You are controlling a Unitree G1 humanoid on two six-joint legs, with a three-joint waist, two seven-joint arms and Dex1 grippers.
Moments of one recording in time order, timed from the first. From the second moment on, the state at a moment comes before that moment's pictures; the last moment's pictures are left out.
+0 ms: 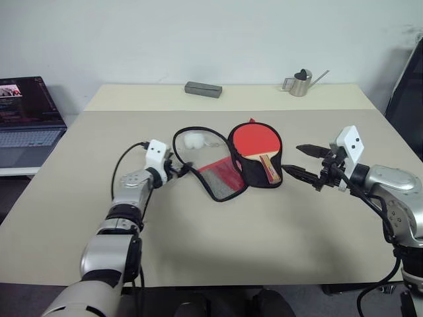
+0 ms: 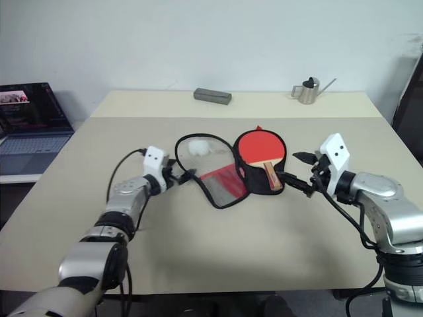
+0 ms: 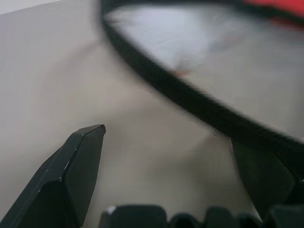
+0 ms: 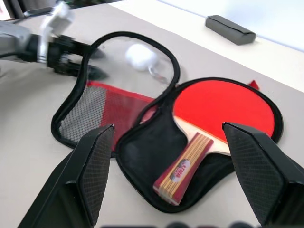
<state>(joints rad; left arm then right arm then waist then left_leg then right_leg) -0.90 0.35 0.10 1.12 -0.10 -0.11 -0.72 -0.41 -0.71 -0.15 -0.29 0.47 0.66 0.82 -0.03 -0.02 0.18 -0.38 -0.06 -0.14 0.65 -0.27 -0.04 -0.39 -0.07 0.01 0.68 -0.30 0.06</state>
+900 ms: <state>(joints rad) -1.18 0.02 0.09 1.27 -0.11 -0.12 -0.74 -0.32 -0.76 -0.23 -0.38 0.56 0.73 0.75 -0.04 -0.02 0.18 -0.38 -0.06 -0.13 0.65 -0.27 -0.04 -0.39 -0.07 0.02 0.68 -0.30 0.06</state>
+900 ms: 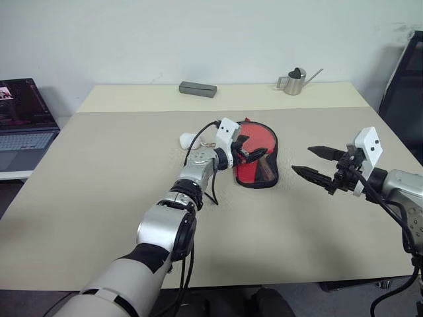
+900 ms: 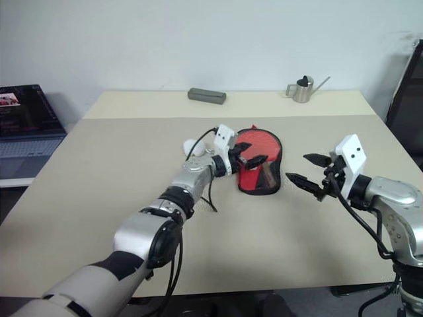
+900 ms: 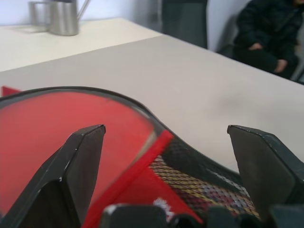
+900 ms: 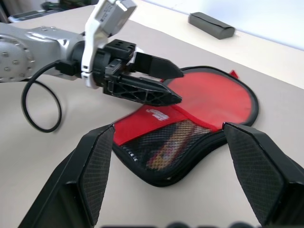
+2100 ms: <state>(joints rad) -0.65 0.52 0.16 0.12 -0.45 0.46 -1.03 -0.86 -0.40 -0.04 0.61 0.33 0.68 0.55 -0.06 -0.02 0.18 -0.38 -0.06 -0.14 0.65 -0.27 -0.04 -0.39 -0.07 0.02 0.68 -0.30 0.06</state>
